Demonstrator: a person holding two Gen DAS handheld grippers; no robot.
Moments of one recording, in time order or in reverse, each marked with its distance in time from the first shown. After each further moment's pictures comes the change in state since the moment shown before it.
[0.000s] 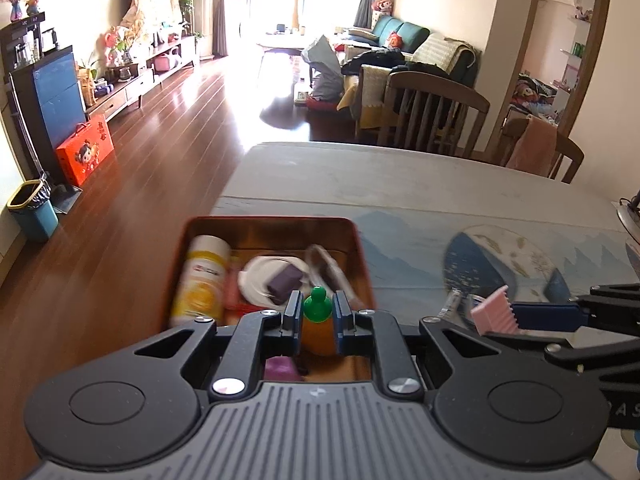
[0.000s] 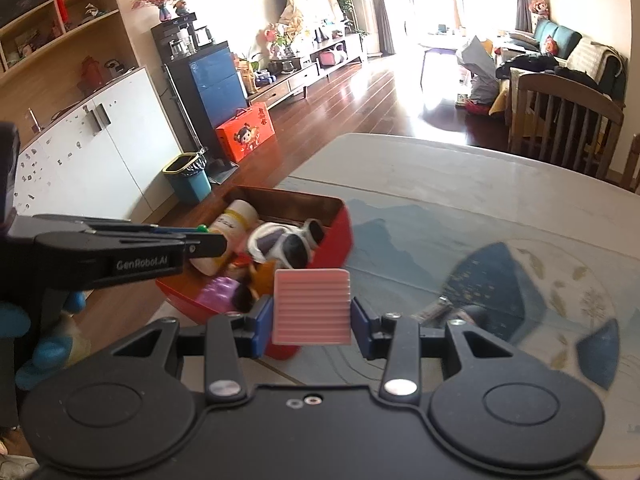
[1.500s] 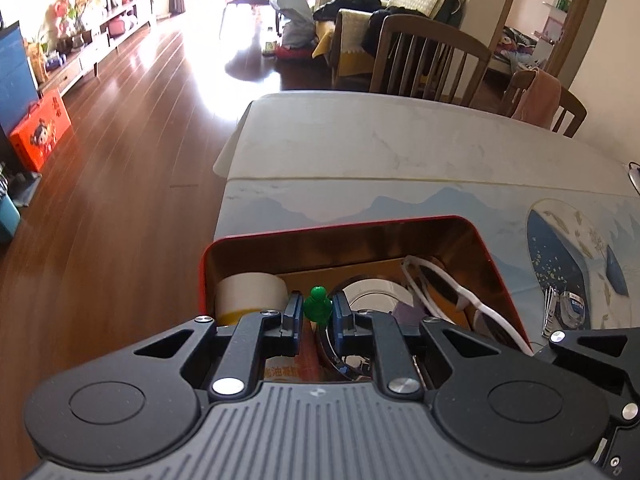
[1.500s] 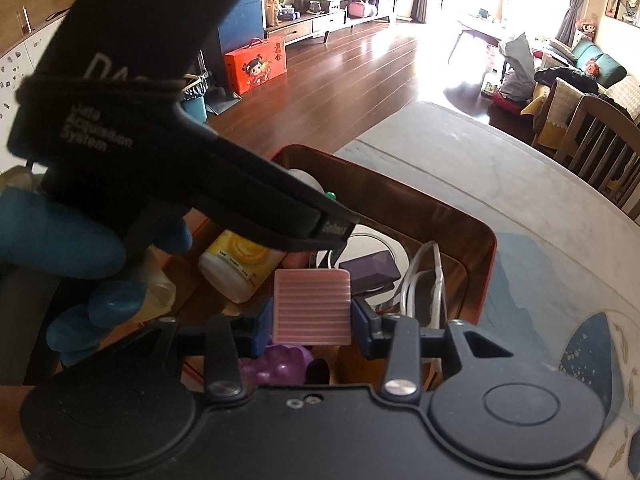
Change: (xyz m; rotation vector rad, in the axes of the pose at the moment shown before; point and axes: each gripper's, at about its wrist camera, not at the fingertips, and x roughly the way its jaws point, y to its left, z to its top) left arm 0.132 0.082 0.038 0.073 0.176 -0.115; right arm 0.155 0.103 0.036 -0.196 0.182 -0.094
